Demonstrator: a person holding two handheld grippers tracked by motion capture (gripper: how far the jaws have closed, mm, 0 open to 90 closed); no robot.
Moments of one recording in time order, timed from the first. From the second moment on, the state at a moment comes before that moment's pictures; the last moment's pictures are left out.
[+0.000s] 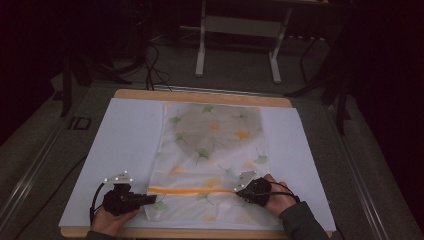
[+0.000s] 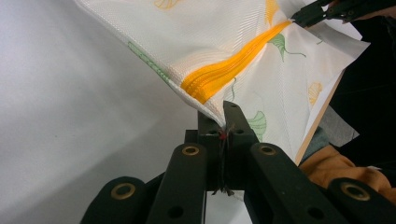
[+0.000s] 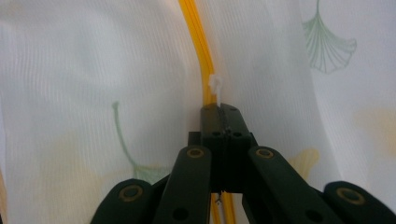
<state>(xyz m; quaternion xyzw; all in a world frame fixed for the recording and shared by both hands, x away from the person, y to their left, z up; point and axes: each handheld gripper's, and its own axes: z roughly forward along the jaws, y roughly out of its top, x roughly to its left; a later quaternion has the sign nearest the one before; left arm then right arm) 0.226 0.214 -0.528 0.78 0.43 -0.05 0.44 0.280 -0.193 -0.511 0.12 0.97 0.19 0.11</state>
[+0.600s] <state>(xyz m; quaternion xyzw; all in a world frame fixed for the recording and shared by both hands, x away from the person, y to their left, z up) 0.226 0.214 -0.528 0.78 0.43 -0.05 0.44 0.279 -0.216 -0.509 0.14 0.97 0.19 0.11</state>
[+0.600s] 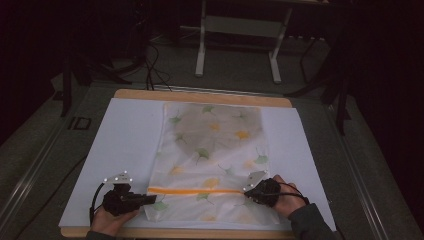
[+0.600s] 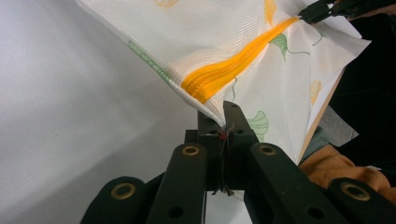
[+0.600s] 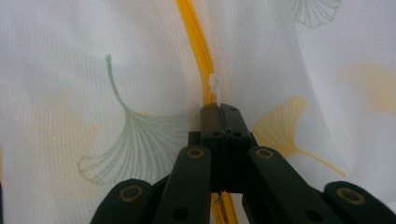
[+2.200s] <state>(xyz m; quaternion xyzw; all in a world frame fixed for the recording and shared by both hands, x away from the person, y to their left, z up) 0.226 0.215 -0.528 0.78 0.43 -0.05 0.45 0.274 -0.282 -0.500 0.20 0.96 0.16 0.15</state>
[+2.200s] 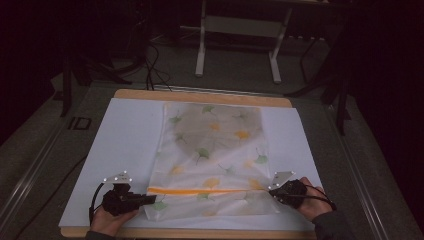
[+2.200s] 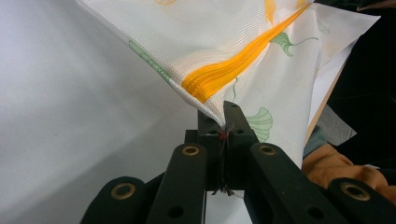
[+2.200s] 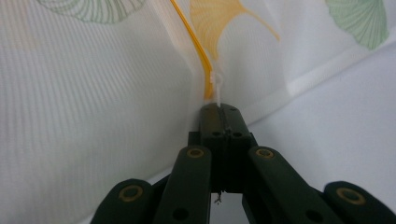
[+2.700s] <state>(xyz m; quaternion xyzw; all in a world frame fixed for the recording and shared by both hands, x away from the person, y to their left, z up) 0.224 0.210 -0.534 0.80 0.43 -0.06 0.42 0.270 -0.301 -0.503 0.22 0.95 0.18 0.13</state>
